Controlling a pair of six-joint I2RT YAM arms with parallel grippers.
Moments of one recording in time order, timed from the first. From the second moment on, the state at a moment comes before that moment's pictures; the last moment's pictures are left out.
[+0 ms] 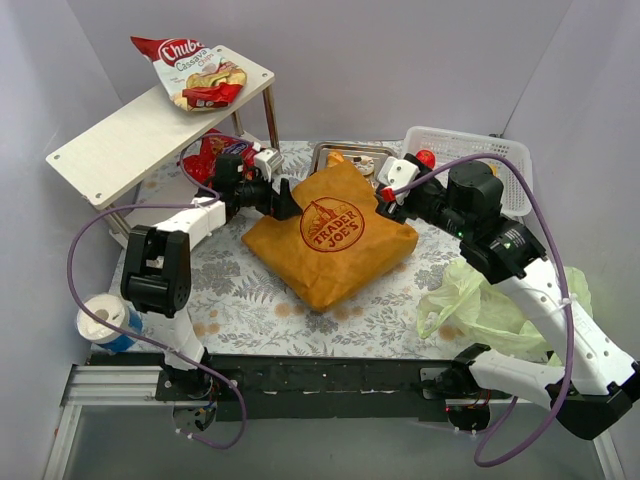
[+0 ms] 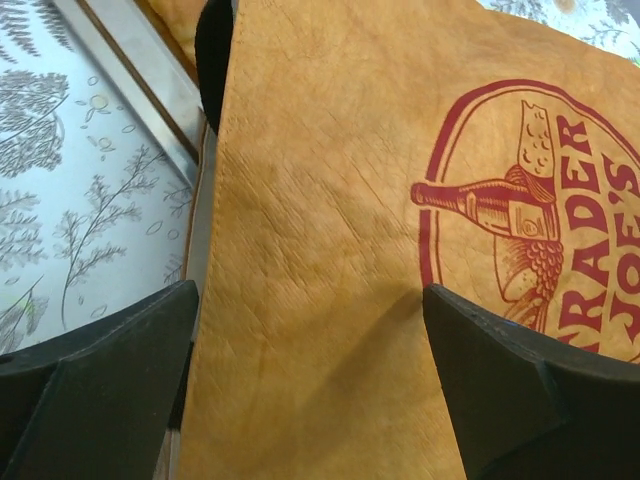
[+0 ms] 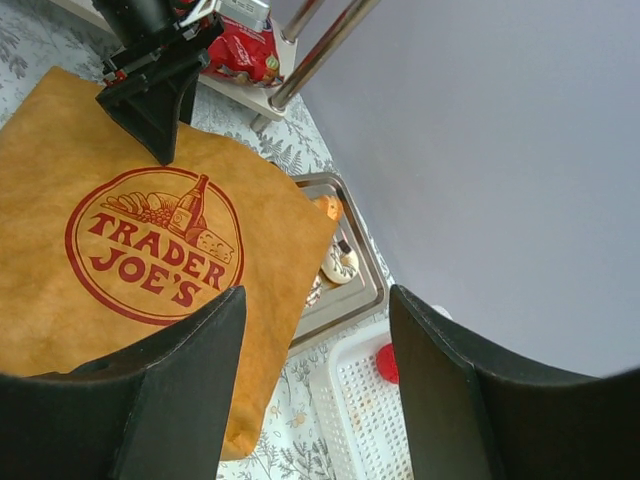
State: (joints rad) left arm -0.21 1.78 1.18 -0.01 0.71 0.00; right arm 0.65 1.06 1.30 -0.44 -0.18 -0.68
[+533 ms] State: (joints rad) left arm -0.21 1.91 1.42 -0.32 1.05 0.04; right arm 0.59 1.05 1.26 -0.46 -0.20 -0.65
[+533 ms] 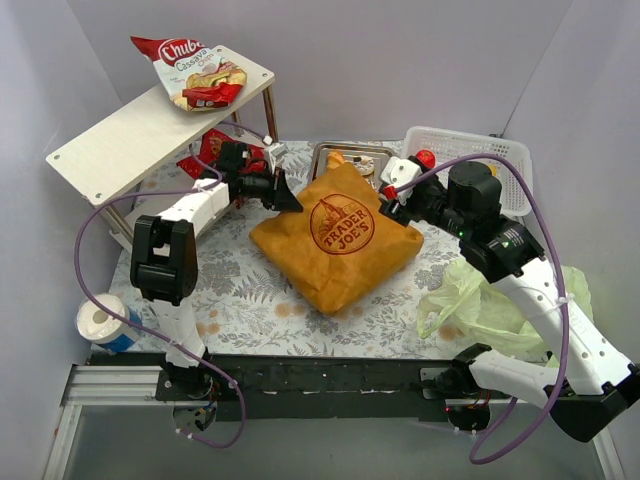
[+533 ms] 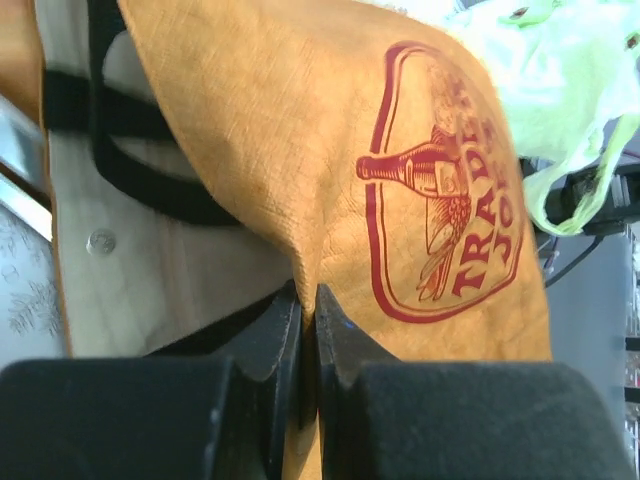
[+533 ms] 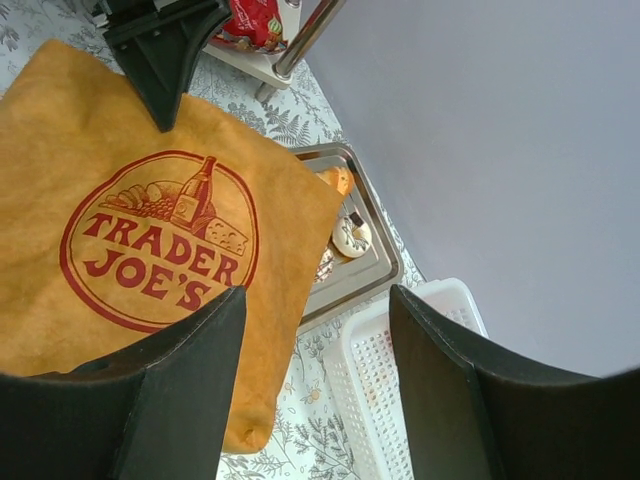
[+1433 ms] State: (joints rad) left arm -0.54 1.50 1.43 -0.71 1.01 0.41; right arm 0.55 1.14 1.36 -0.35 -0.17 -0.52
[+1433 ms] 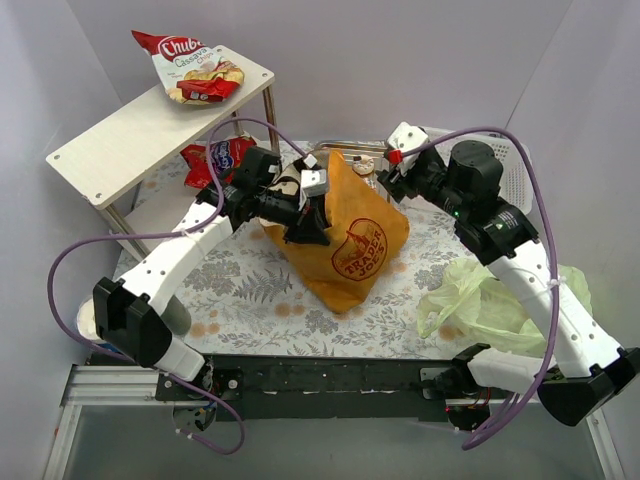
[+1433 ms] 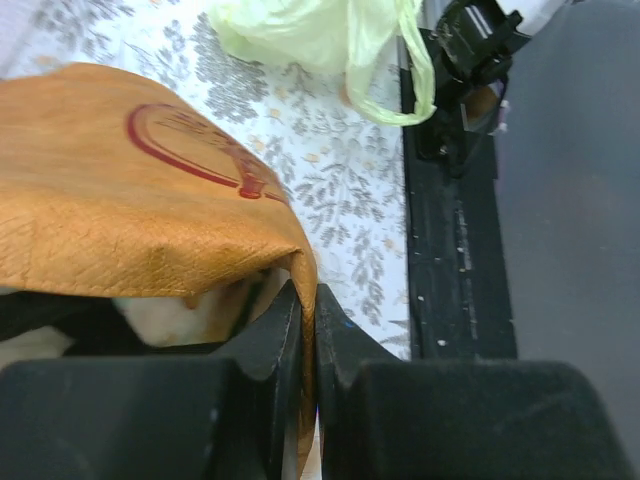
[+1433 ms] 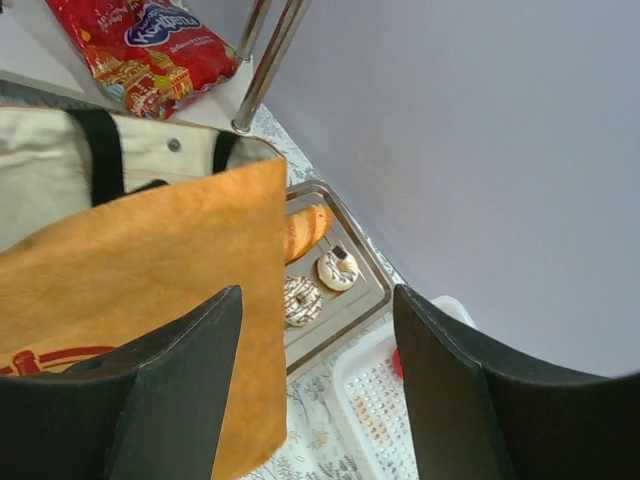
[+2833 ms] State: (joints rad) left arm -0.80 1.25 1.37 -0.68 0.31 0.73; right arm 0.46 1.56 1.53 -0.67 -0.32 -0.19
